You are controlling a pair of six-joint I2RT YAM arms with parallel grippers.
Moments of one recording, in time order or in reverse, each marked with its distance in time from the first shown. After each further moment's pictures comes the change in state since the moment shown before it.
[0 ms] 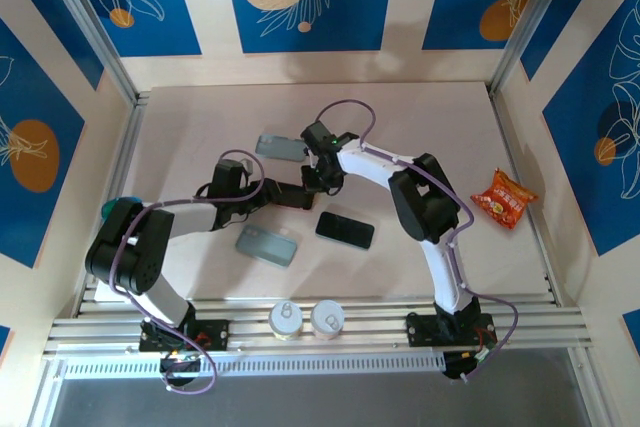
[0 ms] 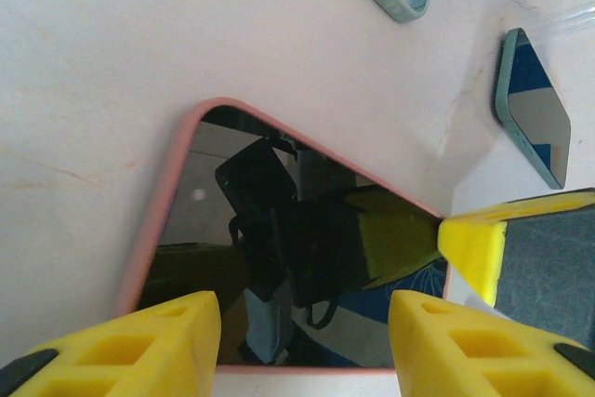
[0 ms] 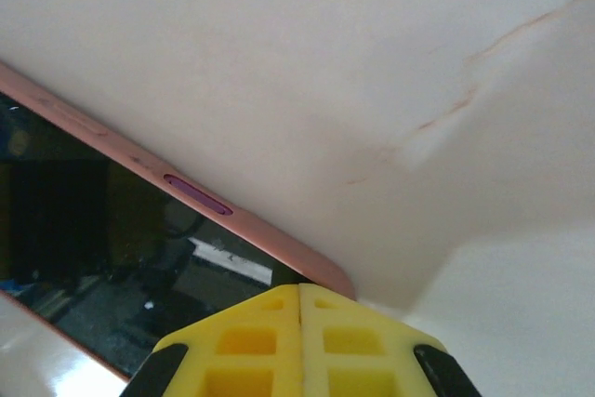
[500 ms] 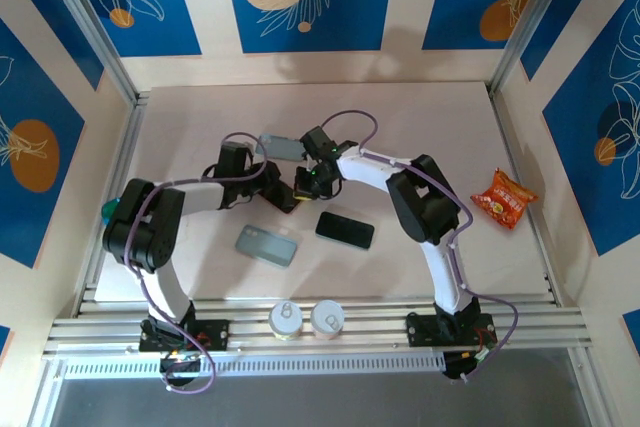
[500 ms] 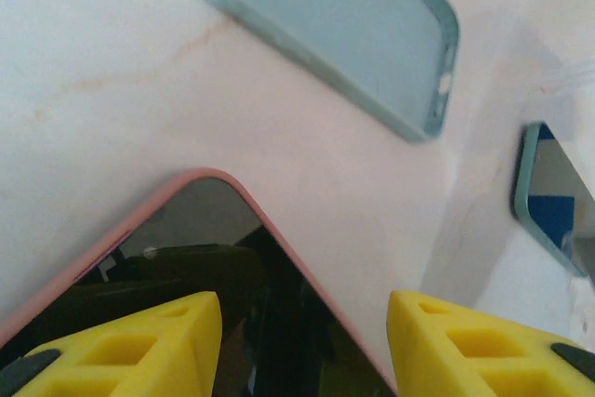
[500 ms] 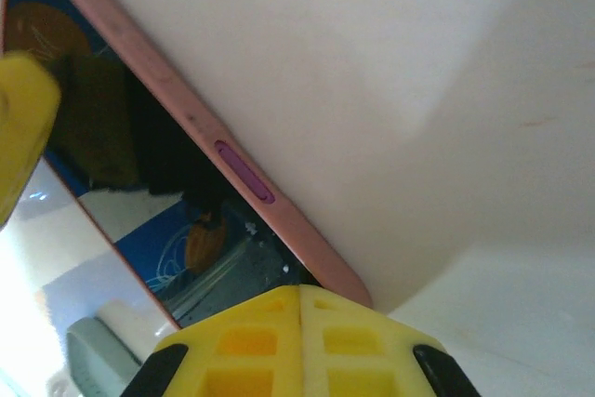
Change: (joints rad) left arm 0.036 0.170 0.221 -0.064 -0.057 0.012; right arm 0.017 -0.008 -0.072 0.160 -0.183 0.261
